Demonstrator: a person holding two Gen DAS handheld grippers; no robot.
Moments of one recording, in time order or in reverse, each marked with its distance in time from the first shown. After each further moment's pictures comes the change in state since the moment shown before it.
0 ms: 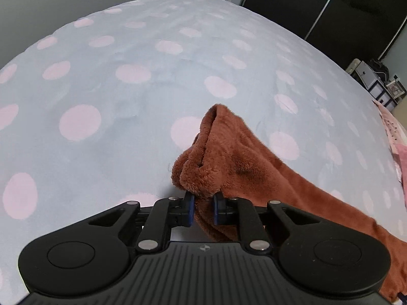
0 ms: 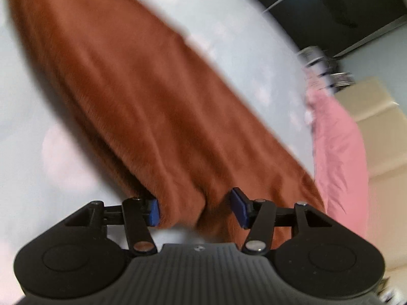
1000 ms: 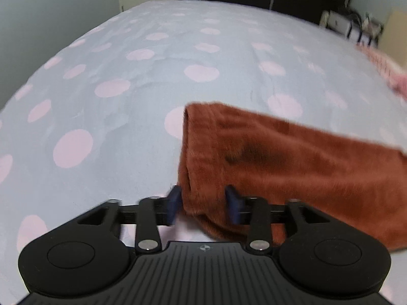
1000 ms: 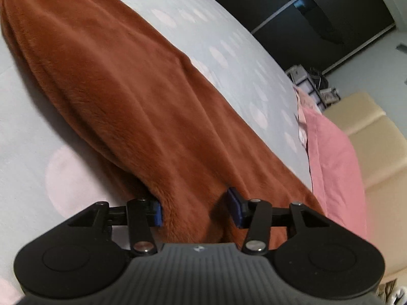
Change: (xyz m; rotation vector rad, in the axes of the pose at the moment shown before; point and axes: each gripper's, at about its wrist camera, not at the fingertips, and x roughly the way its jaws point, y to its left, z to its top) left arm 0.027 -0.001 -0.028 0.248 -0.052 0.027; right arm 0.009 0.020 0.006 0.109 -0.158 -0.079
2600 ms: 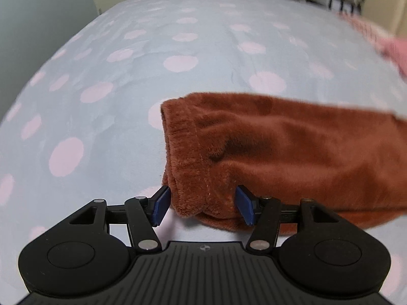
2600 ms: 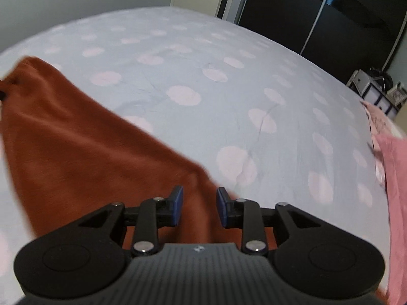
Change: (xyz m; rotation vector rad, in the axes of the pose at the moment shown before) left arm -0.001 -0.021 -0.001 0.143 0.079 -0.021; right arm 0.020 -0.075 0.094 0.185 -0.191 0.467
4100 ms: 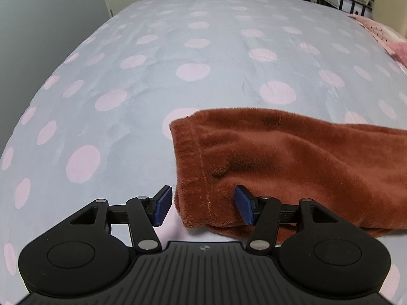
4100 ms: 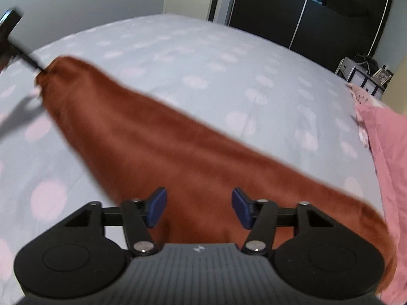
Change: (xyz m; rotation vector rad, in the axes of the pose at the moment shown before) left arm -0.009 -0.014 0.019 0.042 0.022 0.098; right arm -0.074 0.019 -0.050 0.034 -0.016 -0.020
